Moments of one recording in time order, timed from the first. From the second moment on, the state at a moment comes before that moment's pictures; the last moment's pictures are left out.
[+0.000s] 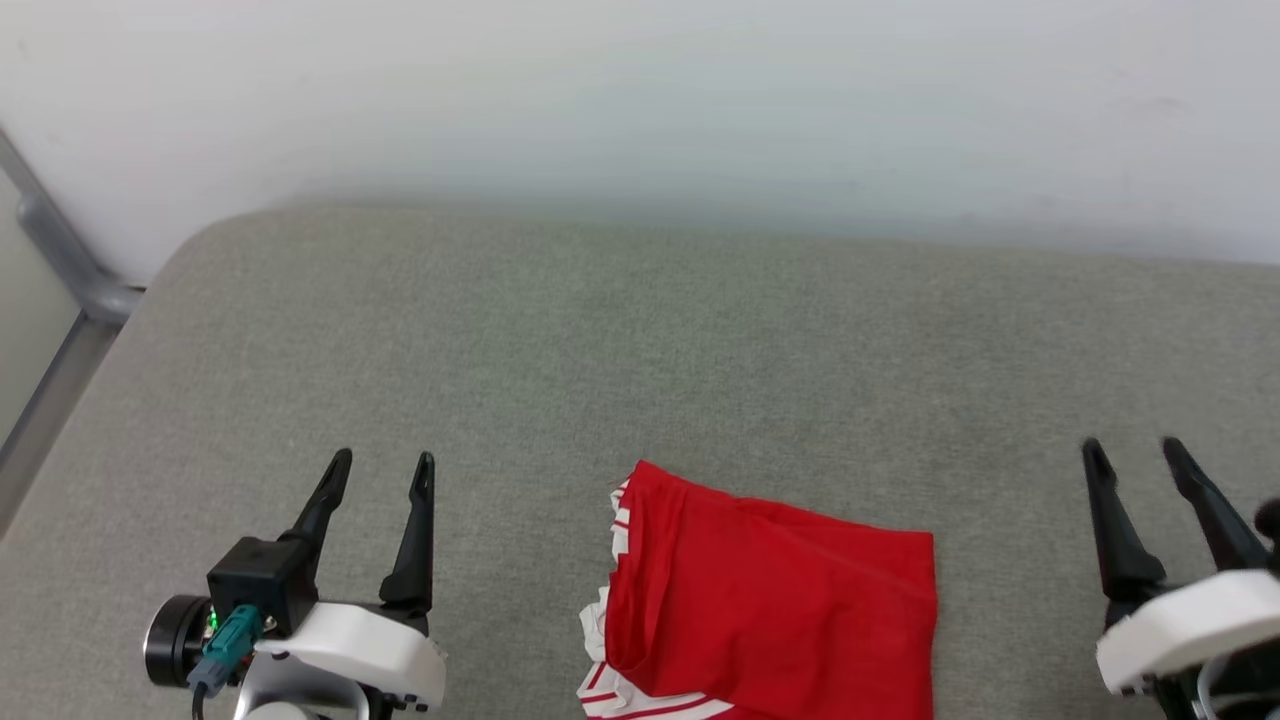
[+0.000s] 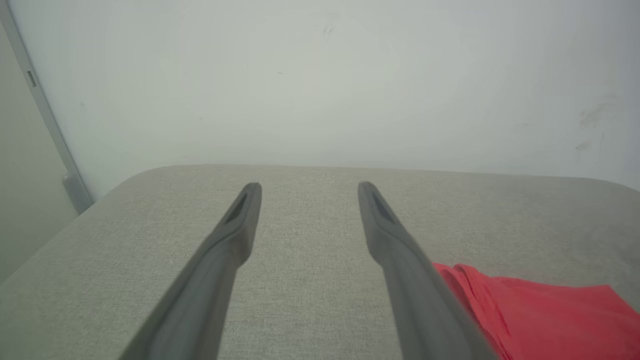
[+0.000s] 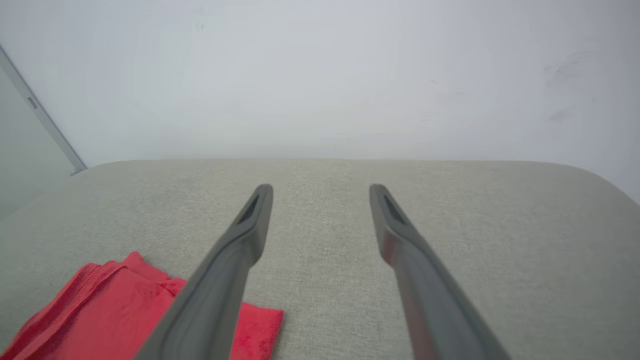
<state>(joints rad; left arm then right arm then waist) -0.11 0.48 -0.47 -0.01 -0.59 0.31 -0.26 0.00 -0.14 -0.11 -0.08 0.28 0.13 0.09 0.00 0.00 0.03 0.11</state>
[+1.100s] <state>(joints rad) -0.04 0.44 -0.42 0.00 -0.51 0.25 -0.26 0.18 -0.13 -0.25 -0.07 0.40 0.13 0.21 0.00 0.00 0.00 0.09</state>
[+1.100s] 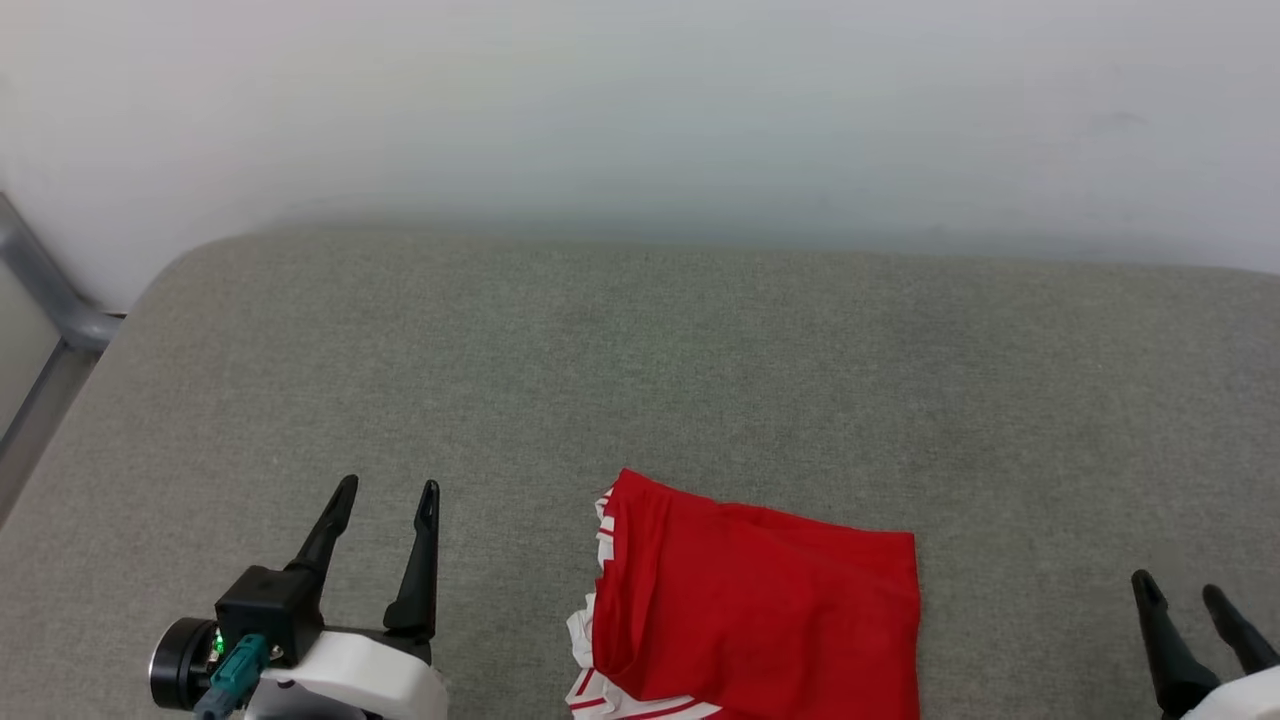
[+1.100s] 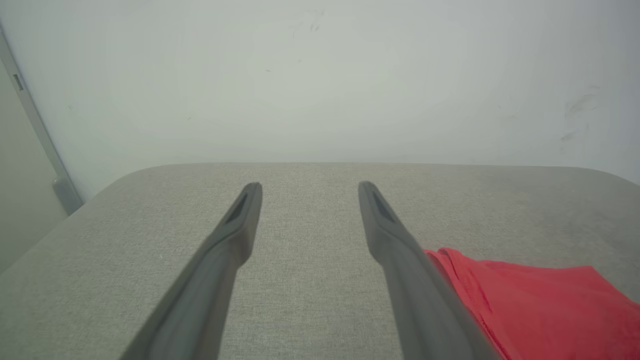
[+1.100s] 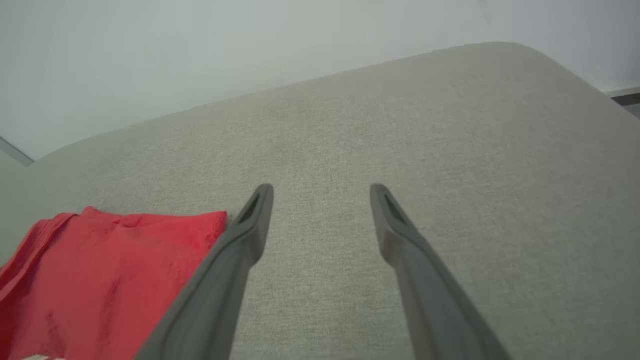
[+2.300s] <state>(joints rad) -0.09 0.37 -0.34 0.03 -0.42 0.16 -0.26 -0.08 -0.28 0.18 0.08 0.56 0.13 0.53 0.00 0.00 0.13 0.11</state>
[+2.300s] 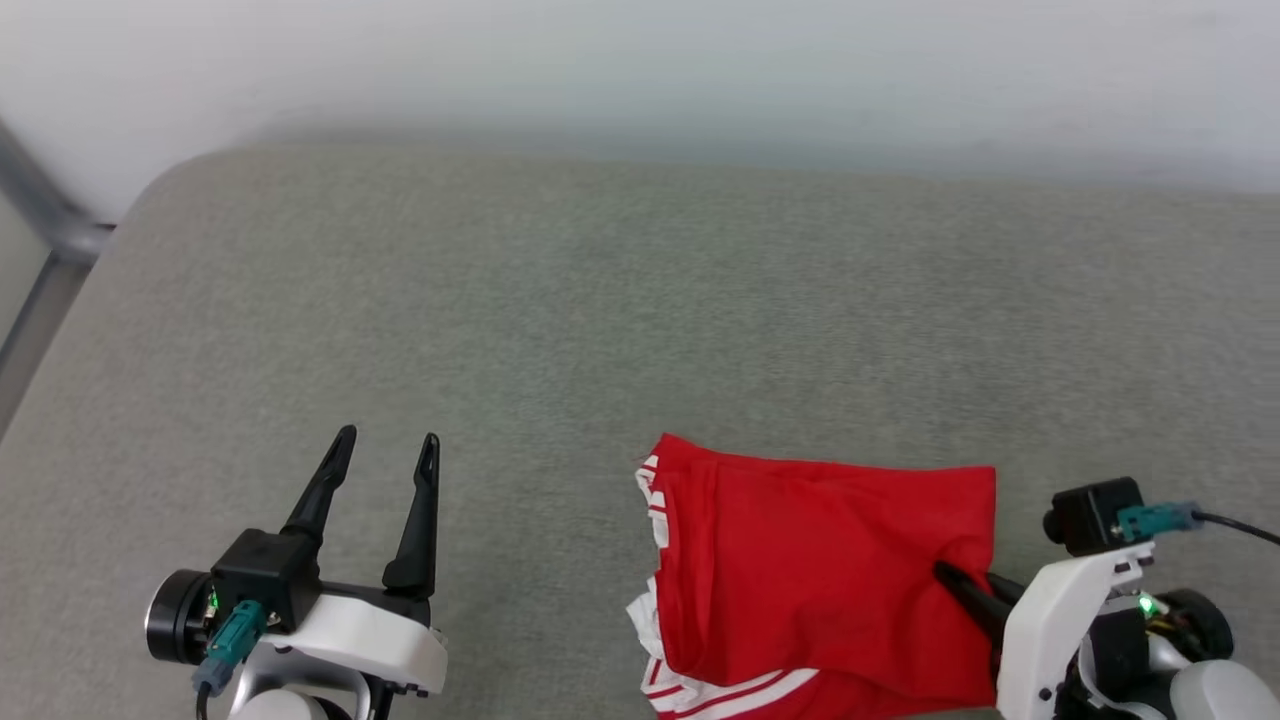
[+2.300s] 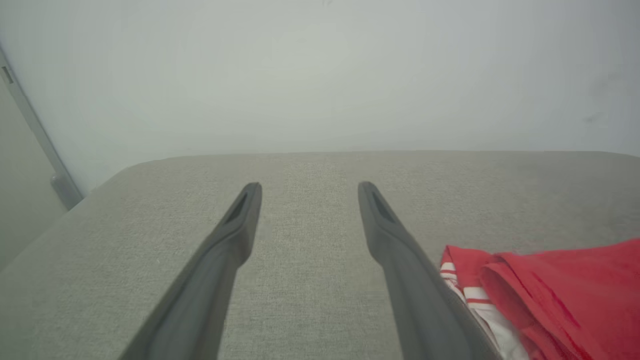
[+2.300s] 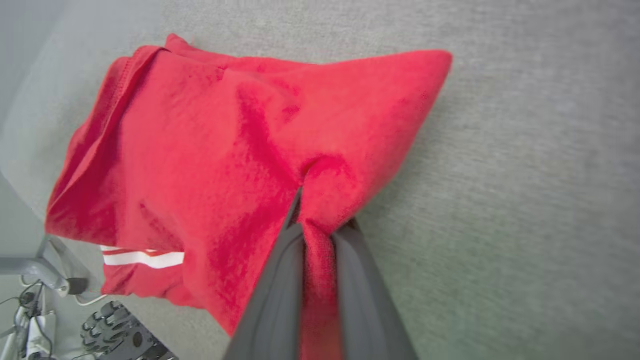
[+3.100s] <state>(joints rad) -0.27 0.41 -0.34 -0.13 -0.37 0.11 -0.26 -0.37 -0.42 -0.03 0.09 0.36 0.13 0.53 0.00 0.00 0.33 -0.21</state>
